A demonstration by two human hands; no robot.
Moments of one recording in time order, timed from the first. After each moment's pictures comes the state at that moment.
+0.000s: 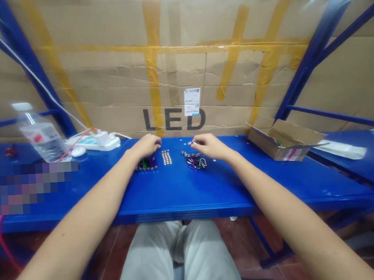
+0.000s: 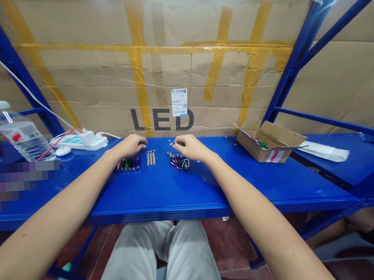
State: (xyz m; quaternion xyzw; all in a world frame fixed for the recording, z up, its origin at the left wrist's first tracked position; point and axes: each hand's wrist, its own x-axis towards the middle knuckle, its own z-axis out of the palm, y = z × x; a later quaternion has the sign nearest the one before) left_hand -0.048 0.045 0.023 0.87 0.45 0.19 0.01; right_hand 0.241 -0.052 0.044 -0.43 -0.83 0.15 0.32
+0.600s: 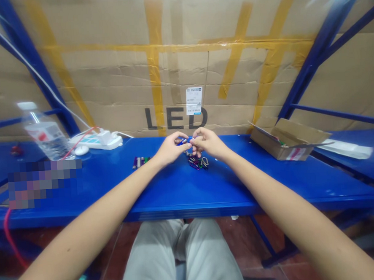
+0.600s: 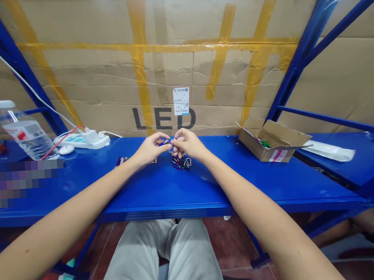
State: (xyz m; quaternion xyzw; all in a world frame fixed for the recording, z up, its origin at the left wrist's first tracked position) left_hand 0.043 -0.042 0.031 0.73 0.34 0.47 0.36; right_hand 0.227 -0.047 0.035 -0.33 -0.69 0.45 0.45
